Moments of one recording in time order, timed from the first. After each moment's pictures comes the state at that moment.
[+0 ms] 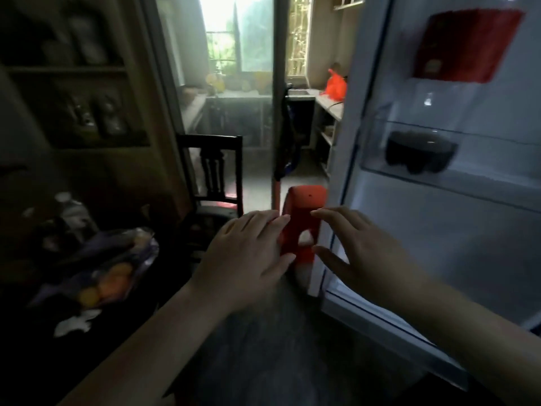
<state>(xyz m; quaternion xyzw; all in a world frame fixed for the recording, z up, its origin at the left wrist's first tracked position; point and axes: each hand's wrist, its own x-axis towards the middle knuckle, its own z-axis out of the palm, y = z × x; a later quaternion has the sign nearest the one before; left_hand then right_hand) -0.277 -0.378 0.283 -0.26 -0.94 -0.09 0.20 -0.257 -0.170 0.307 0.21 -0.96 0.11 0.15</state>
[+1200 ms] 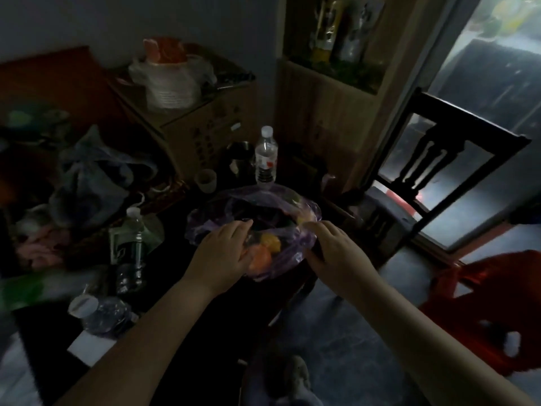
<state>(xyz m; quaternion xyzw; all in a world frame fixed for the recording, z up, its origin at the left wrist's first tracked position) -0.406 -0.733 0.106 0.24 -0.96 -0.15 0.05 -0.566 -0.561 0.133 0.51 -0.83 0.21 -0.06</state>
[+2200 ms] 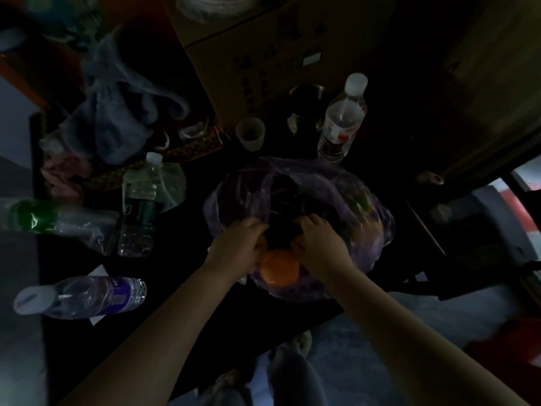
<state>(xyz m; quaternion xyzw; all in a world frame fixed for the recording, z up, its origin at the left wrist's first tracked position) -0.466 -0.805 -0.016 0.44 -0.85 -0.27 -0.05 -0.637 -0.733 -0.021 0.57 -0.77 0.09 -0.27</state>
